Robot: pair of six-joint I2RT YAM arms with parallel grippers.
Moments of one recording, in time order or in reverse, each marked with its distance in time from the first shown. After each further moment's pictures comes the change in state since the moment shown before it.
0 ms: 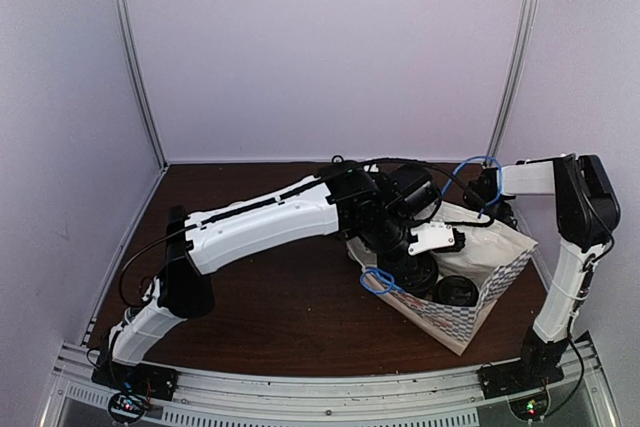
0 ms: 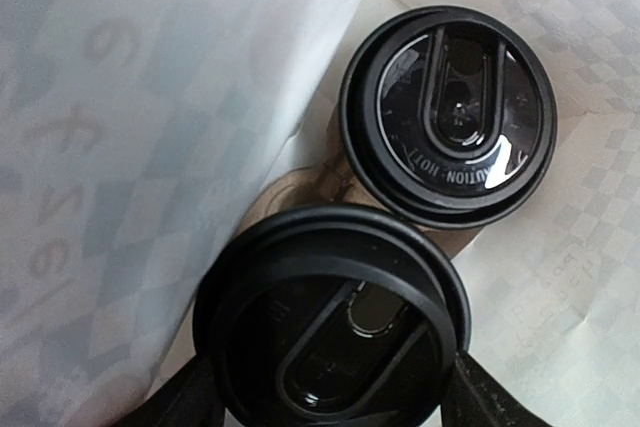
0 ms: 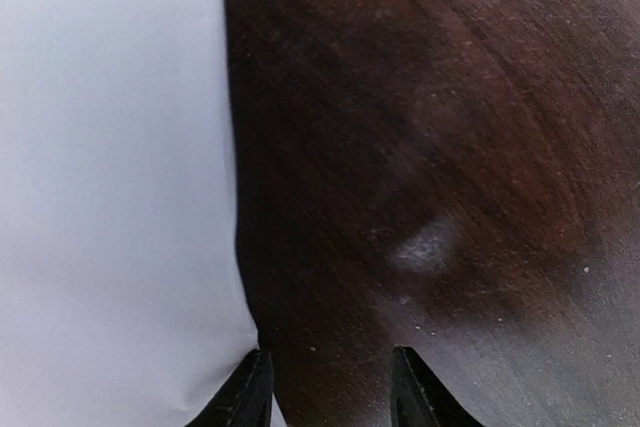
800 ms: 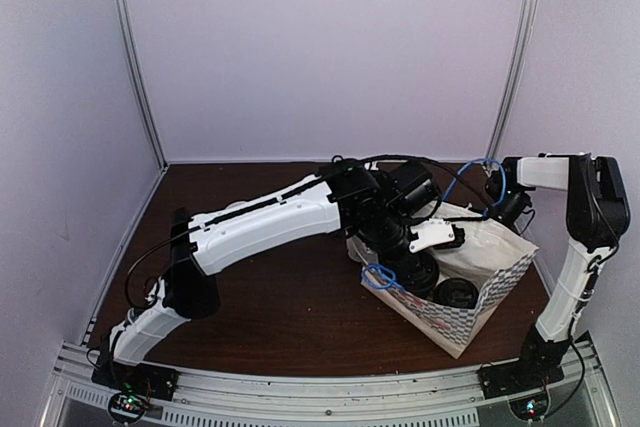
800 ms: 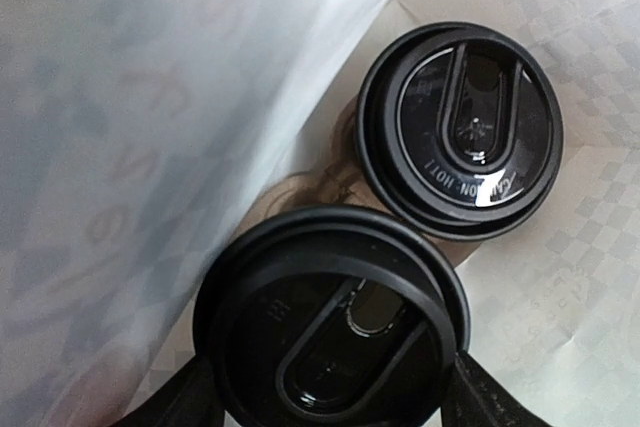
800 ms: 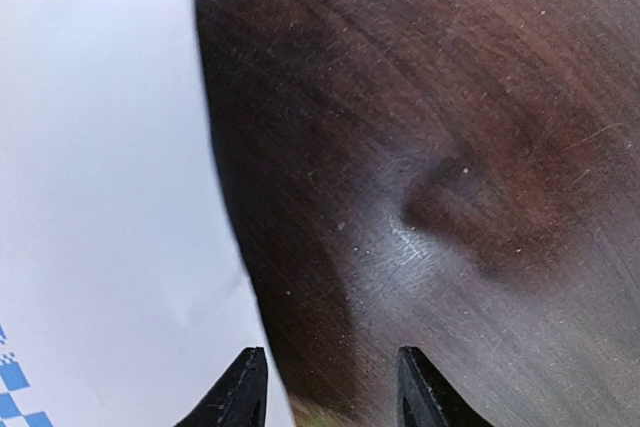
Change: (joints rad) left arm 0.008 0.031 0.058 -0.043 0.037 -0.069; right arm -0.142 -0.031 0.063 -0.092 -0.015 -0.008
